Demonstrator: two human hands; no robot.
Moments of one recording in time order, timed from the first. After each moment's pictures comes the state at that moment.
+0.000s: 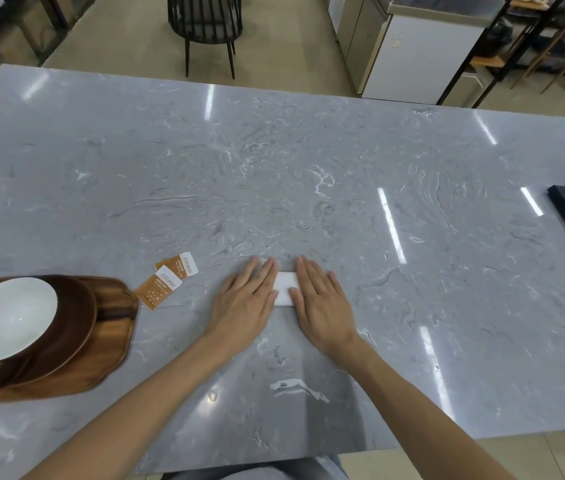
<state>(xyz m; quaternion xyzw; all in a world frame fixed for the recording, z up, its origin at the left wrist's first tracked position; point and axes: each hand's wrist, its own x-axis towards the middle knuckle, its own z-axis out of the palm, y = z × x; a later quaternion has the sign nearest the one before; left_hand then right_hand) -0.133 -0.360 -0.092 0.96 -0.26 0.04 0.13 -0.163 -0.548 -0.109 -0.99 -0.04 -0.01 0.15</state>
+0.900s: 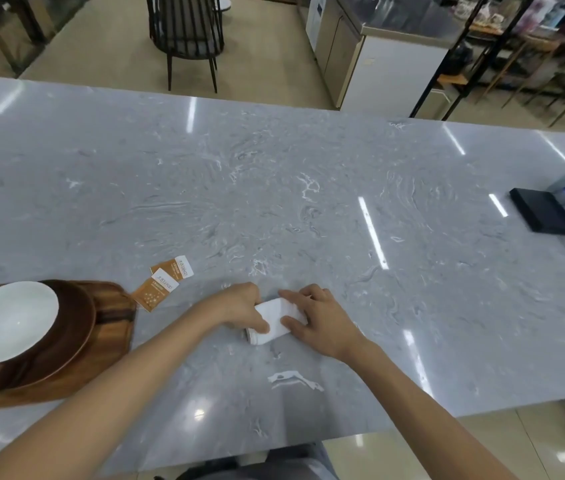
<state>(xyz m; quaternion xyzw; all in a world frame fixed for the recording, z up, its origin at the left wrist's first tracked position) -0.109 -0.357 -0.042 0.88 -0.17 -0.39 0.18 -0.192 -0.551 -0.065 -0.97 -0.04 0.12 0.22</state>
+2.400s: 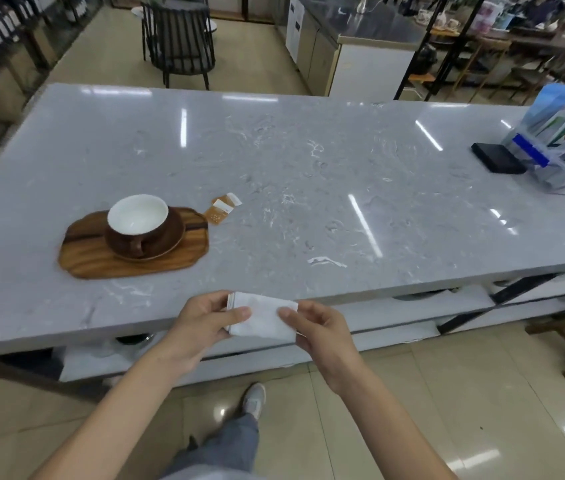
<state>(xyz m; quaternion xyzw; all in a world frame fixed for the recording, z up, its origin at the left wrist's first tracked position) -0.364 -0.157 -0.031 0.61 0.02 -0.32 0.73 -0.446 -0.356 -0.019 -0.63 0.25 0.05 0.74</state>
